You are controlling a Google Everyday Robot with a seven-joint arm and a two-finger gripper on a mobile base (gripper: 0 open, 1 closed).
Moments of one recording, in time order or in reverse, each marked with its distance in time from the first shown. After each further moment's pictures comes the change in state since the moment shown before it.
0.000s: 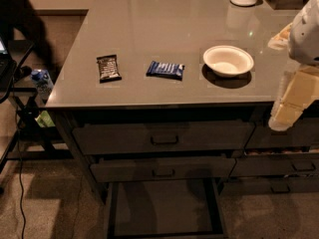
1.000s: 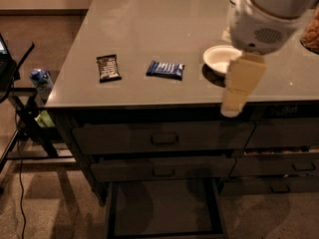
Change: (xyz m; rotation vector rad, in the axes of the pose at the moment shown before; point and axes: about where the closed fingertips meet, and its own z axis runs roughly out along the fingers) arm -0.075 -0.006 0.018 -0.037 0.016 -0.074
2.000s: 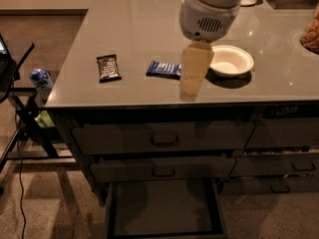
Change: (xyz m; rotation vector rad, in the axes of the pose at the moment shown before) arm -0.079 -0.024 0.019 0.014 -0.023 -0.094
